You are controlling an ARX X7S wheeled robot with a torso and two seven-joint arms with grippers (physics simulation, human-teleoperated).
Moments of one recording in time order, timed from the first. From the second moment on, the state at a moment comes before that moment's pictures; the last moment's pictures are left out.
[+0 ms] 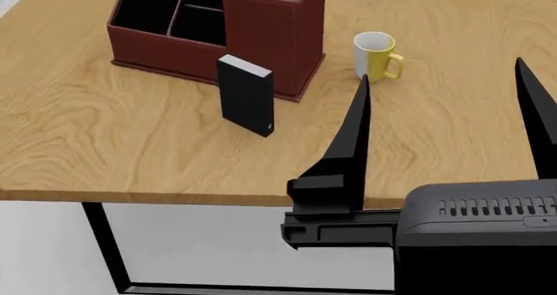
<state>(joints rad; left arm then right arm) -0.19 -0.88 -0.08 1.02 -1.02 -0.41 -0.96 1.12 0.96 -0.77 -1.02 1.27 0.66 1.38</state>
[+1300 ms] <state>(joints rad) -0.23 -0.93 0.01 1.02 -1.00 -0.36 -1.00 1.11 0.97 -0.77 -1.02 1.25 0.64 1.37</state>
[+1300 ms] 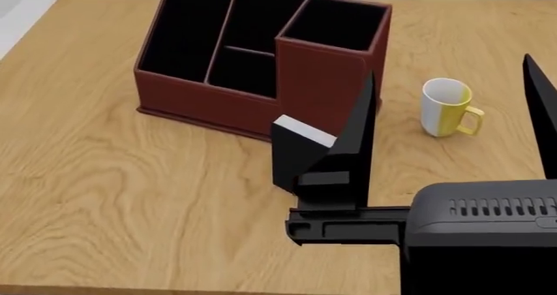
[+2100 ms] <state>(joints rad) -0.25 -0.95 0.06 1.01 -1.00 -0.33 -1.01 1.14 0.96 -0.79 -1.00 1.25 0.64 1.36</state>
